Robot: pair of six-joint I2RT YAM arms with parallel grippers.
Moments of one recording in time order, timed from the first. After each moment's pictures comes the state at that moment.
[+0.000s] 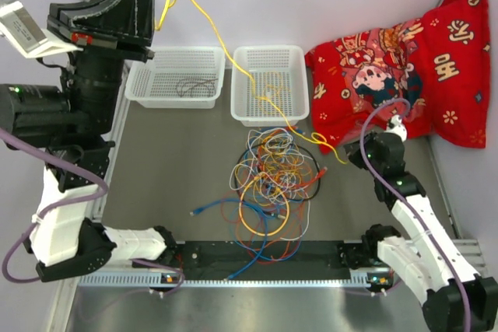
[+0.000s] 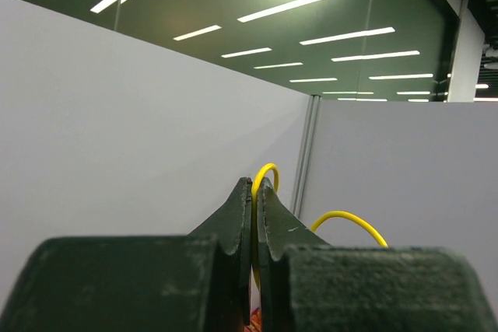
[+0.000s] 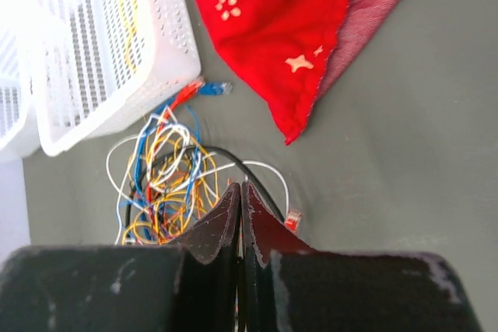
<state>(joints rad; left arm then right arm) -0.84 1.21 2.07 0.02 -0.18 -0.04 0.20 0.77 0.57 -0.28 0.07 0.78</state>
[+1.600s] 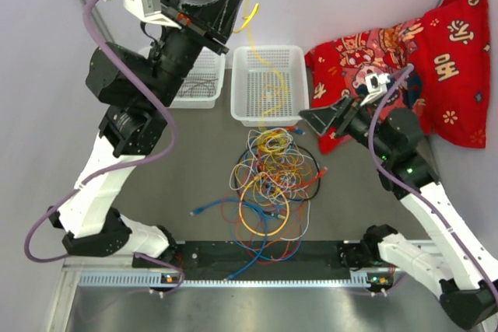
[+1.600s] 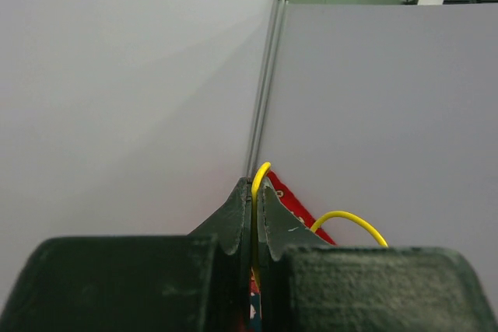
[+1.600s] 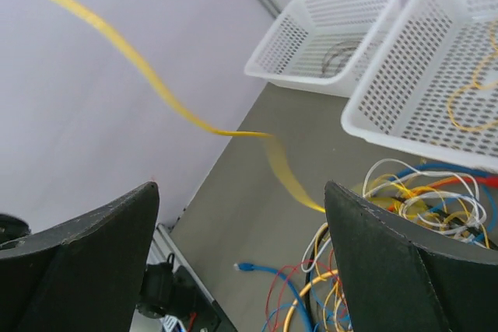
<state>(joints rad) -0.84 1.39 2.07 -0.03 -0.08 -0.15 0.41 0.84 0.93 -0.05 -0.35 0.72</state>
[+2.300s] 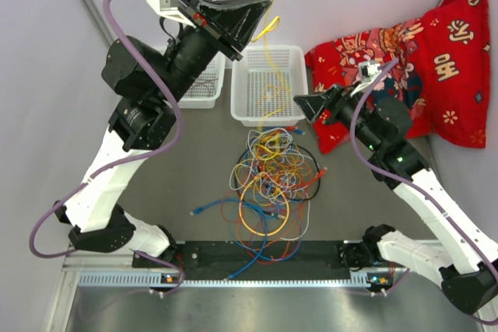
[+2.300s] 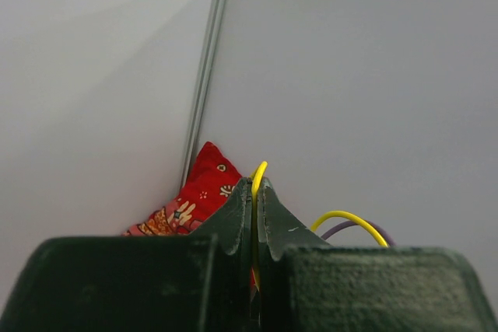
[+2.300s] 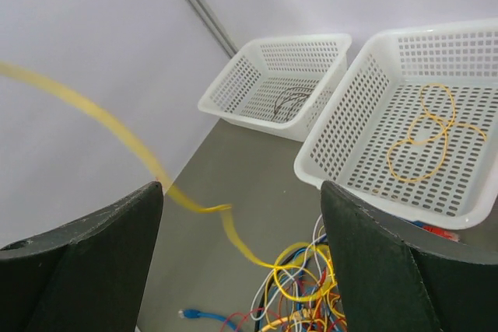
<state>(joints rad) -0.84 1.43 2.09 -0.06 0.06 -0.33 0.51 0.95 1.02 0.01 -0.15 0.54</state>
